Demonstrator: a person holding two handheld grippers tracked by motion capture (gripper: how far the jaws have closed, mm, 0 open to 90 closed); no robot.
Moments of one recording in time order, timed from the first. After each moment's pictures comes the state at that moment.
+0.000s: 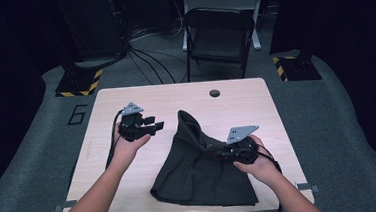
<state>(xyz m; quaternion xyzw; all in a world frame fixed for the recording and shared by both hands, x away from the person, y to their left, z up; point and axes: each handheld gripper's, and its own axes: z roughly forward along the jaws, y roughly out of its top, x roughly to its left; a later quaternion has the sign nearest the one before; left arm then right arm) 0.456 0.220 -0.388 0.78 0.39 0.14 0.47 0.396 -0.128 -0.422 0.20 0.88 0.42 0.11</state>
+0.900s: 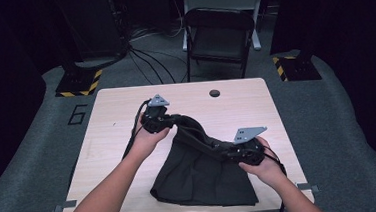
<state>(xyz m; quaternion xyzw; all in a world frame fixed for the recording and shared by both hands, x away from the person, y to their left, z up) 0.467 0.161 -0.370 0.82 0.33 0.13 0.45 0.394 -0.146 -0.424 0.23 0.87 0.43 0.11</state>
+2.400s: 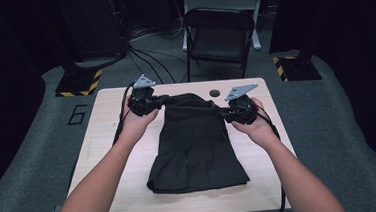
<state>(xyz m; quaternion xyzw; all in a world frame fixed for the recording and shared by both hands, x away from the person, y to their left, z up) 0.488 0.188 -0.330 0.80 0.34 0.17 0.47 0.478 -0.131 -0.358 0.27 0.86 0.40 0.17</state>
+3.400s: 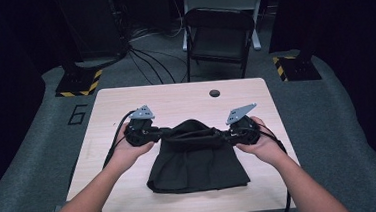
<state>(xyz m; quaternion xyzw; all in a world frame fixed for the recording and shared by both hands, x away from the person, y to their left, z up) 0.427 0.199 -0.364 0.85 0.28 0.08 0.45 0.438 -0.134 -0.388 0.22 0.90 0.36 0.10</state>
